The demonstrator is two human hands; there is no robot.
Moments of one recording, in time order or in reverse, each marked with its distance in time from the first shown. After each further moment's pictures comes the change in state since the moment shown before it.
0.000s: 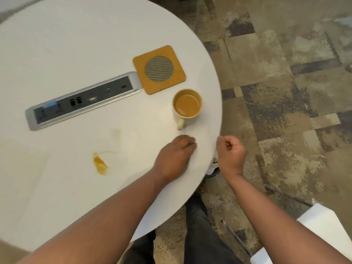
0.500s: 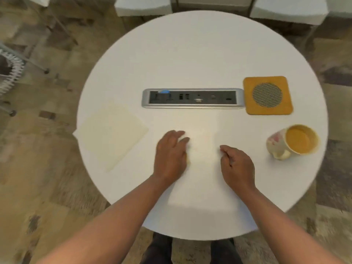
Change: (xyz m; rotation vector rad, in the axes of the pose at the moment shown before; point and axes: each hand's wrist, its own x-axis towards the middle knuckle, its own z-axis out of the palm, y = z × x) left_hand -0.155 -0.108 -0.111 0.151 0.448 -0.644; right_hand -0.072 -0.092 0.163 -0.460 -0.505 -0.484
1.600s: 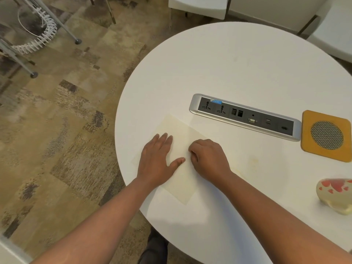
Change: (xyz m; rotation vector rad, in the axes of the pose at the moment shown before) left_hand -0.050 -0.148 -0.060 0.061 -0.238 -0.471; right_hand 0.049 -0.172 0.120 -0.371 -0.474 -0.607
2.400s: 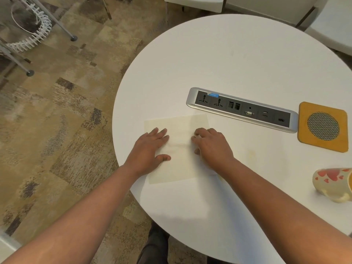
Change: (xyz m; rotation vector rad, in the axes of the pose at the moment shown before) left_hand 0.013 -0.033 -0.017 -0.080 -0.113 0.194; right_hand 0.006 0.020 -0.004 -0.237 -0.154 -0.009
